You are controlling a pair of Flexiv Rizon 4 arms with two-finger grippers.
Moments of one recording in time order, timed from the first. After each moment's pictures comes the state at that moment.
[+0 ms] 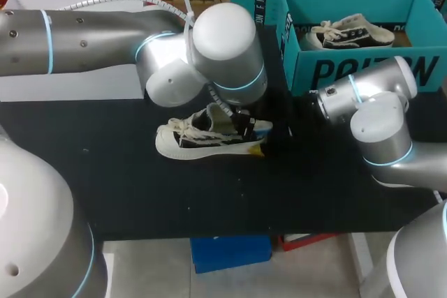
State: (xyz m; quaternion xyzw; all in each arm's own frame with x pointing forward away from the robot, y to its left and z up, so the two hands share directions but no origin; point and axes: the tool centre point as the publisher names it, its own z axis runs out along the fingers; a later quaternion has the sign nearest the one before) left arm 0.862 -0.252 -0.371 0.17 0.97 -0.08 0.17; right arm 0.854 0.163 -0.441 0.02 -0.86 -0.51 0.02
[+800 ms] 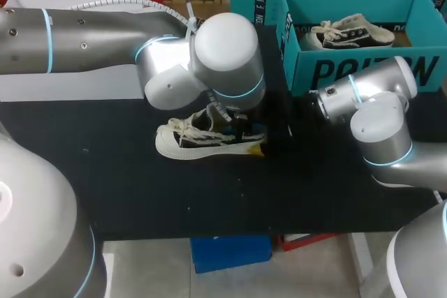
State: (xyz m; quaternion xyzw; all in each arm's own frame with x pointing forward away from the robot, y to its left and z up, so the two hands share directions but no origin) left arm 0.861 -0.239 -0.377 0.15 0.97 -0.06 0.18; right arm 0.854 0.163 -0.441 0.02 -0.86 -0.51 0.02
